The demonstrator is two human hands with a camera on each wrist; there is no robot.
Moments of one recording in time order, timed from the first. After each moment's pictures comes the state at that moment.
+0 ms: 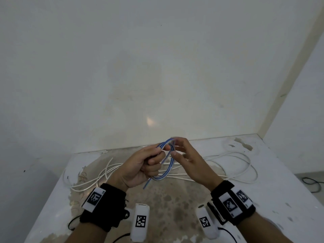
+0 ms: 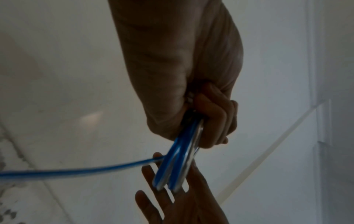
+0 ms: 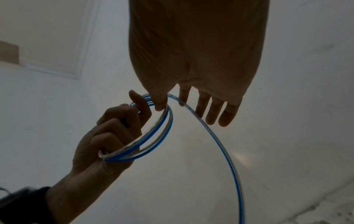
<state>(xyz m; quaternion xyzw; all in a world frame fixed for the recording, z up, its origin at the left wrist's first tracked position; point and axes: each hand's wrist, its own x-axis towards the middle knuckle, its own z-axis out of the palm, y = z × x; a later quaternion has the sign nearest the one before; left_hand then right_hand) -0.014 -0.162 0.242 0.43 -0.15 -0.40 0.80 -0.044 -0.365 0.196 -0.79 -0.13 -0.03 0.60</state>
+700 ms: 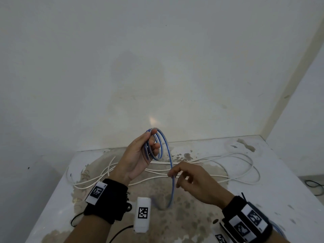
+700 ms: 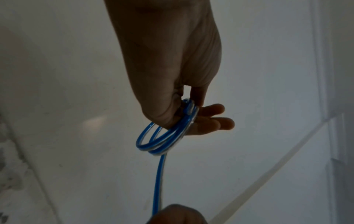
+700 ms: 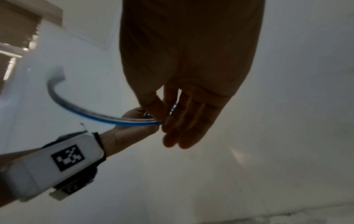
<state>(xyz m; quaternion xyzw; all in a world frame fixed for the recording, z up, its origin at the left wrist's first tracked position) -0.006 -0.164 0.251 0.42 -0.05 -0.20 0.88 -0.086 -0.366 0.193 -0.84 -0.20 0.01 0.50</state>
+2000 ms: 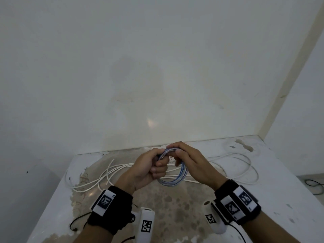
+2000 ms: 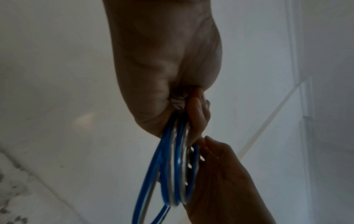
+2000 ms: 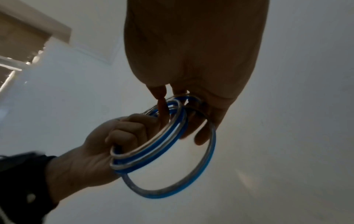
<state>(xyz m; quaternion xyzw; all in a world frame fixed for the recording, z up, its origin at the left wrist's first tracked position) -0.026 -0.189 0.247 0.51 -0.07 -0.36 0.77 -0.049 -0.369 0.213 -0.80 -0.18 -0.06 0.57</state>
